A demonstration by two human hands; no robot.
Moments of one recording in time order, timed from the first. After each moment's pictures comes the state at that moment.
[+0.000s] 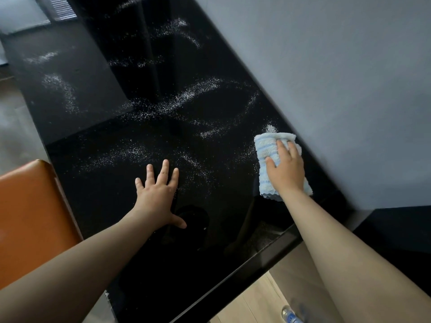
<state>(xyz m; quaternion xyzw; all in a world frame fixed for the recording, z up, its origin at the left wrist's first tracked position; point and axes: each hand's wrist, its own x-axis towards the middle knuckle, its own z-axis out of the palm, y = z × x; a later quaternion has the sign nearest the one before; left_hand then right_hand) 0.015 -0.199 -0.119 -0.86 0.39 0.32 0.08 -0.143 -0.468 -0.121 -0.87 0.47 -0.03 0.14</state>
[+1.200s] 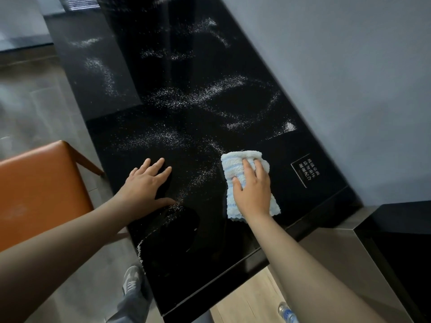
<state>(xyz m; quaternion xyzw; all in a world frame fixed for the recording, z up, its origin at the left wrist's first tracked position) 0.054 -0.093 -0.109 -0.86 0.42 0.30 -0.02 -0.120 -0.299 -0.118 -0.89 0.41 0.00 0.19</state>
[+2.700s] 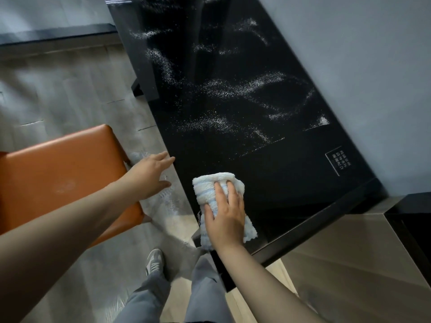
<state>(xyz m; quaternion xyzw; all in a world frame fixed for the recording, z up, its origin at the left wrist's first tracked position) 0.100 0.039 -0.100 -0.85 0.42 0.30 -0.10 -0.109 -0.072 -0.115 -0.90 0.37 0.03 0.23</state>
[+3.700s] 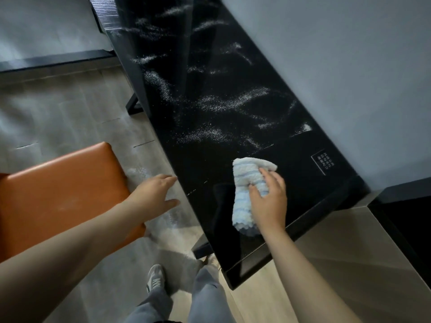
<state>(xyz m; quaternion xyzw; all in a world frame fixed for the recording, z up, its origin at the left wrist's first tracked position) 0.069 0.061 -0.068 -0.85 0.44 0.28 -0.12 -0.123 -0.133 -0.051 -0.80 0.47 -0.18 0.33</state>
